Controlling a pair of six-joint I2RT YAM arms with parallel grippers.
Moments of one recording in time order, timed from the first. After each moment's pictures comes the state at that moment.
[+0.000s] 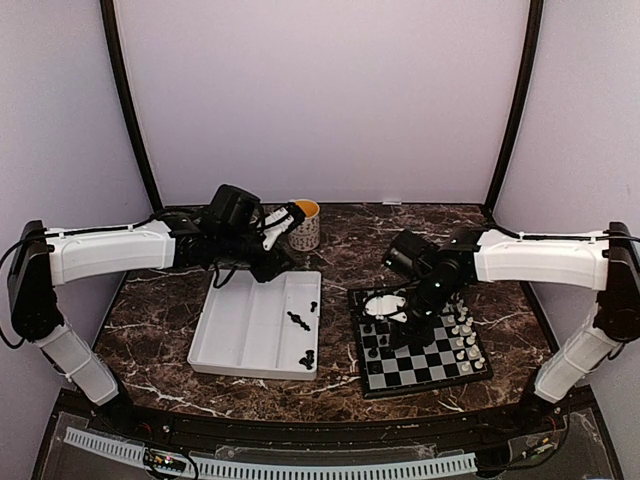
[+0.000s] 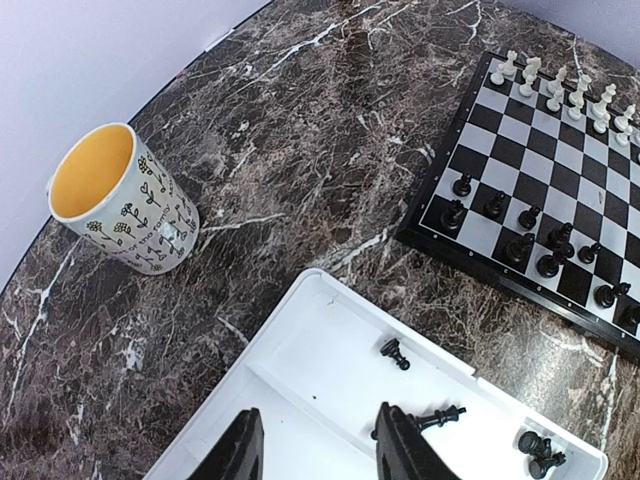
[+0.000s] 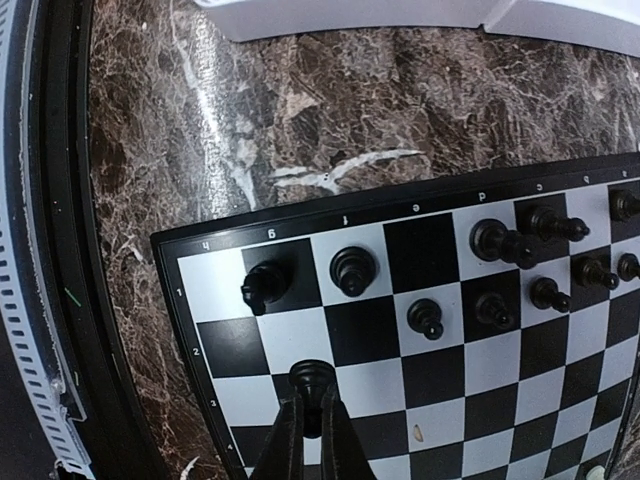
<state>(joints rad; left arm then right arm) -0.75 1.58 1.16 -0.28 0.04 0.21 0.88 1.54 1.11 -0.92 -0.24 -0.56</state>
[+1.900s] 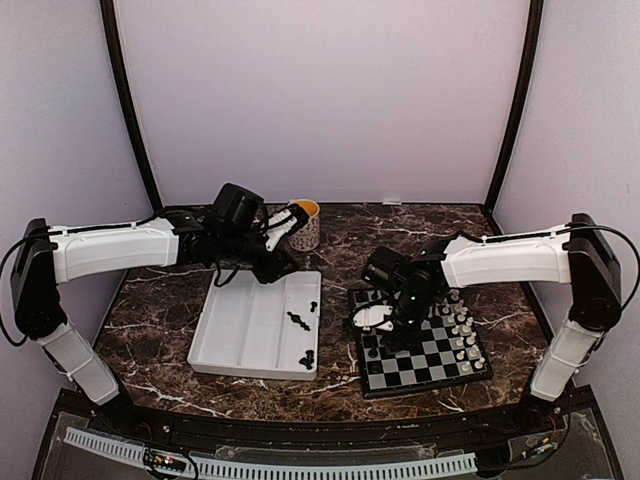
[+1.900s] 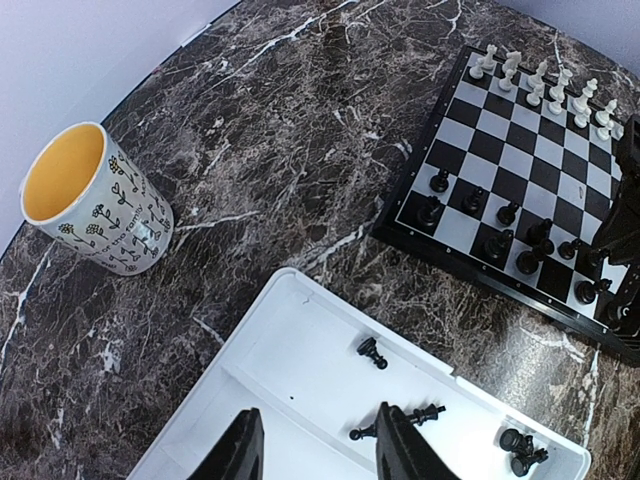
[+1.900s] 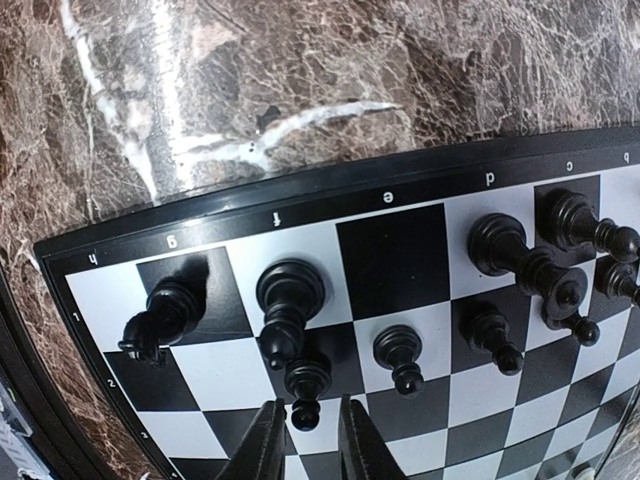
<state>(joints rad) -0.75 1.60 1.19 -0.32 0.09 0.20 0.94 1.71 1.15 -0.90 -0.06 -0.53</state>
